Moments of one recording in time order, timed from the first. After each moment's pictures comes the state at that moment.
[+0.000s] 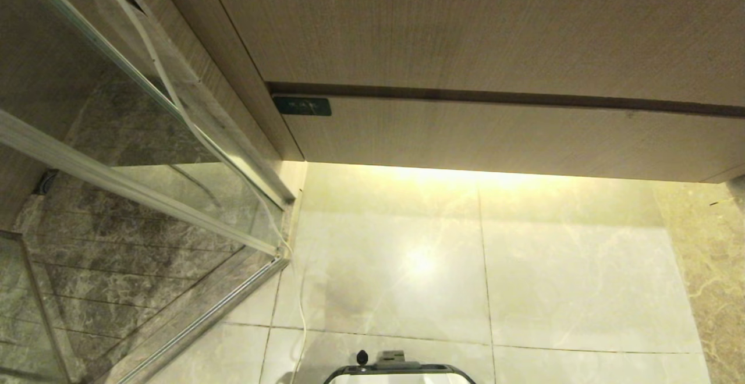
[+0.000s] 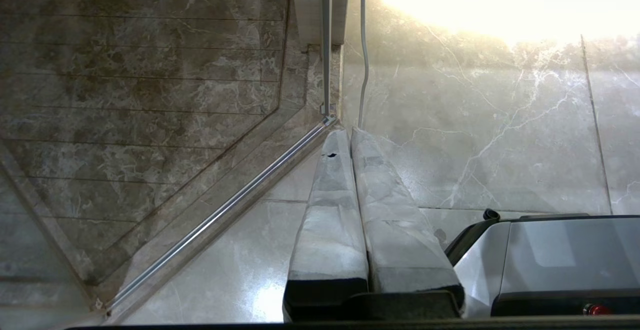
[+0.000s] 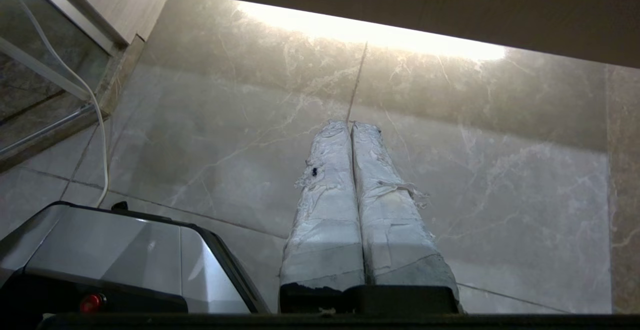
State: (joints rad) left arm 0.00 0.00 0.00 0.00 0.00 0.00; right arm 0.14 0.02 0.00 -0.11 0.02 -0.09
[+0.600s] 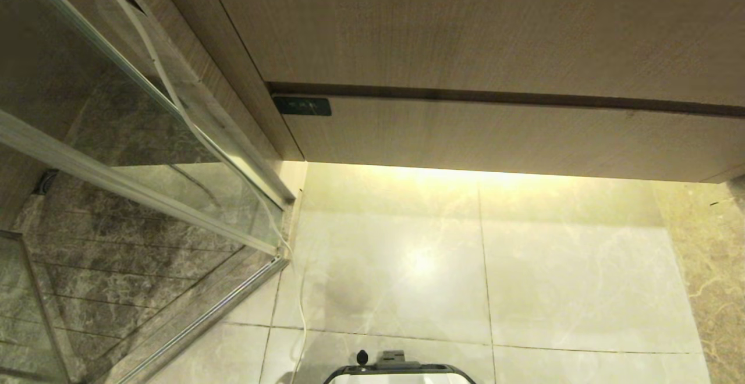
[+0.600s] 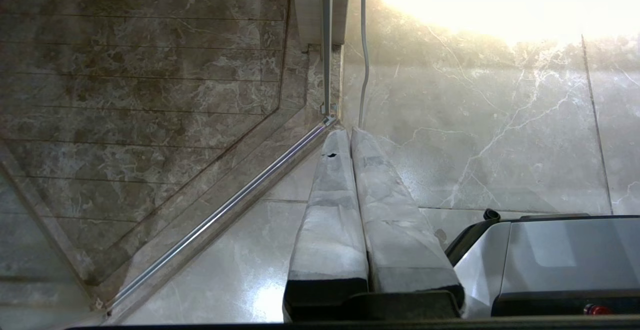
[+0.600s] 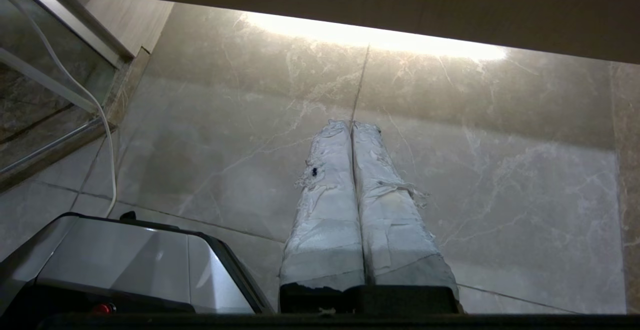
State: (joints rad) left arm 0.00 0.00 0.00 0.00 0.00 0.00; right arm 0.14 0.00 0.00 -0.11 0.02 -0.06
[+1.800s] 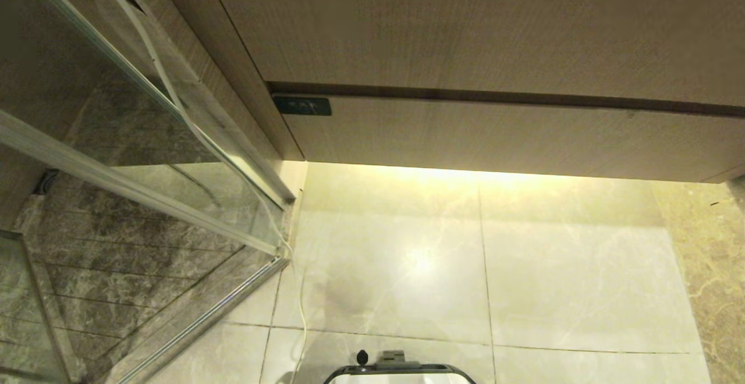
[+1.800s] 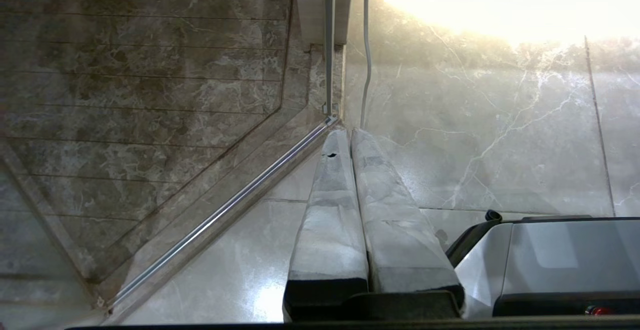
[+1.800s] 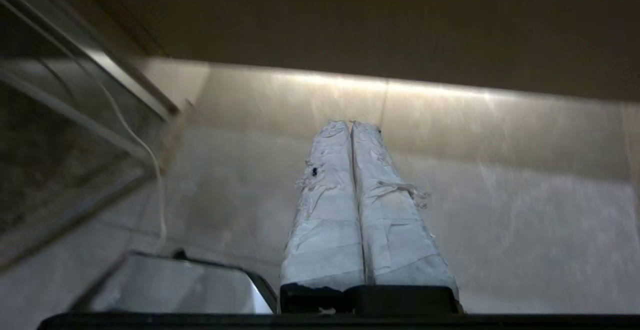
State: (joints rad) left arm 0.00 0.00 0.00 0.00 0.00 0.00; right arm 0.14 0.00 -0.33 0.14 0.05 0.02
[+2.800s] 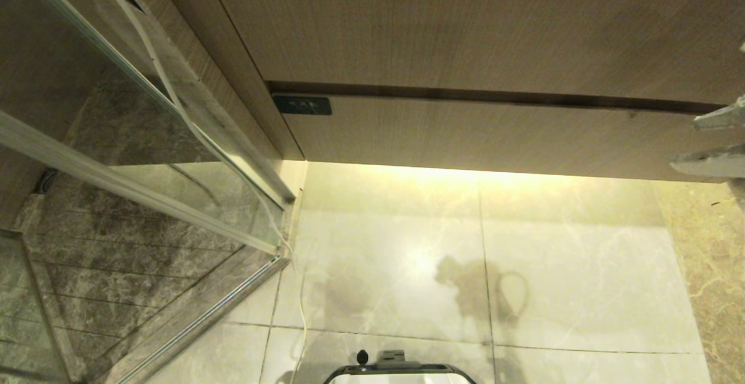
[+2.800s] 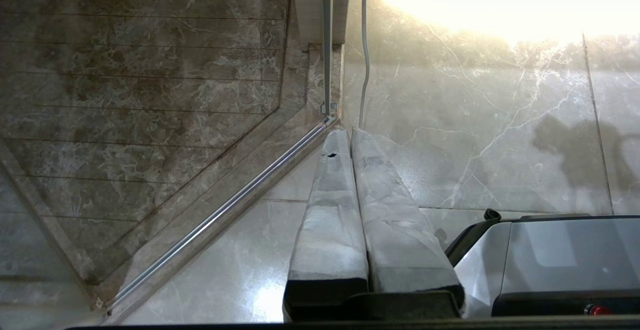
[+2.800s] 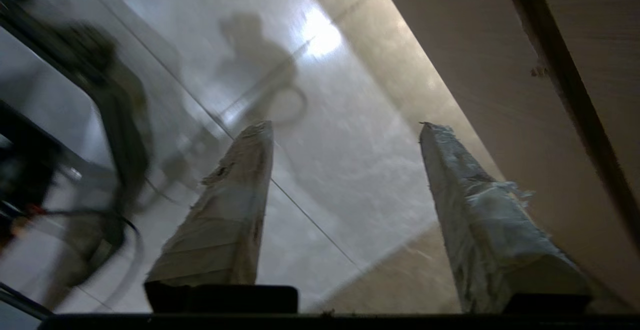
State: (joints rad) left arm 0.00 0.00 0.00 0.00 0.00 0.00; right arm 0.15 1.31 -1.51 0.76 0.08 -0.73
